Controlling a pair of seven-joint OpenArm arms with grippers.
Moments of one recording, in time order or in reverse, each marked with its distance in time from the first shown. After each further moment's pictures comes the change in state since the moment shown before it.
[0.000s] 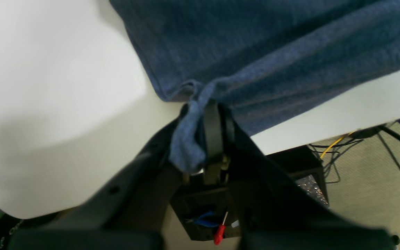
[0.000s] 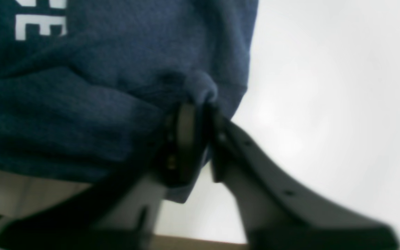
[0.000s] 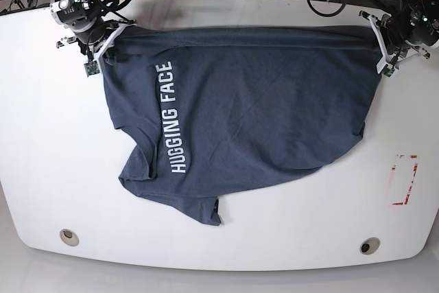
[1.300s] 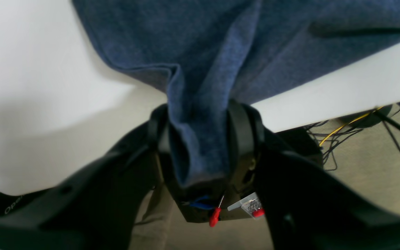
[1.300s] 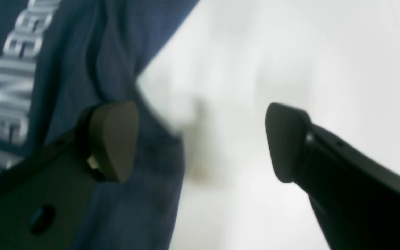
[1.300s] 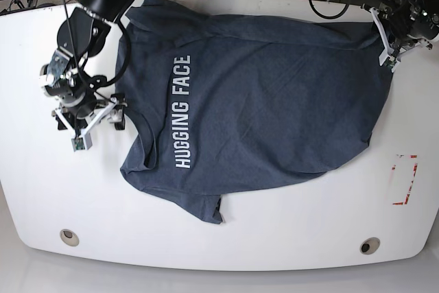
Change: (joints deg) left arm 2.3 0.9 -1.2 0.1 1.0 0.0 1.5; right arm 30.0 5.9 -0.2 -23.1 -0.1 -0.7 1.5
